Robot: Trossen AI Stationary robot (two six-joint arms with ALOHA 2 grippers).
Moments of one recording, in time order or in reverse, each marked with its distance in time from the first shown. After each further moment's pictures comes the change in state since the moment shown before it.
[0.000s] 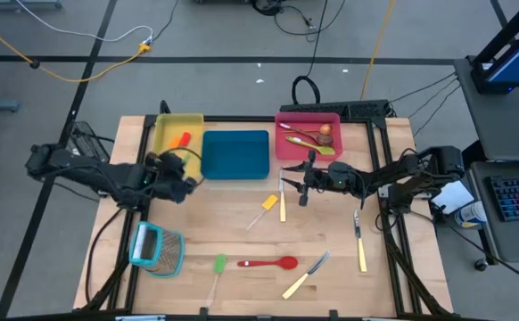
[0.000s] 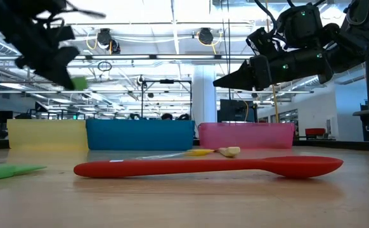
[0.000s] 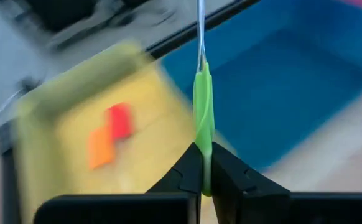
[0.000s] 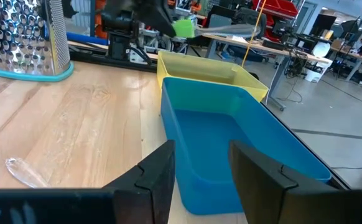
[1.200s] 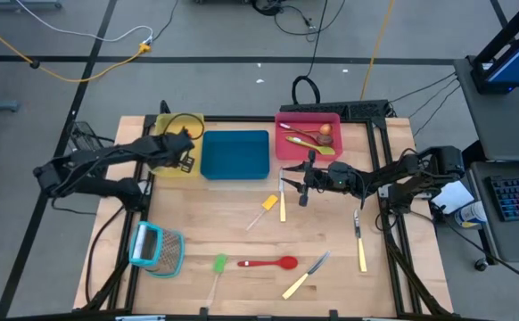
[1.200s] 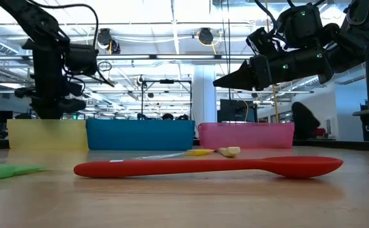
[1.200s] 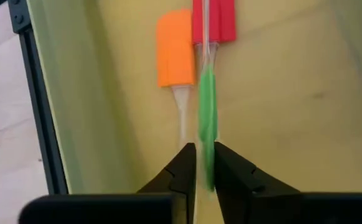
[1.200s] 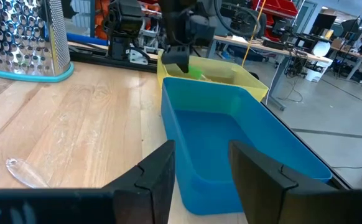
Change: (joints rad) left arm 0.795 0.256 -0.038 0.132 0.438 0.390; right arm 0.000 0.000 0.000 0.000 0.000 0.004
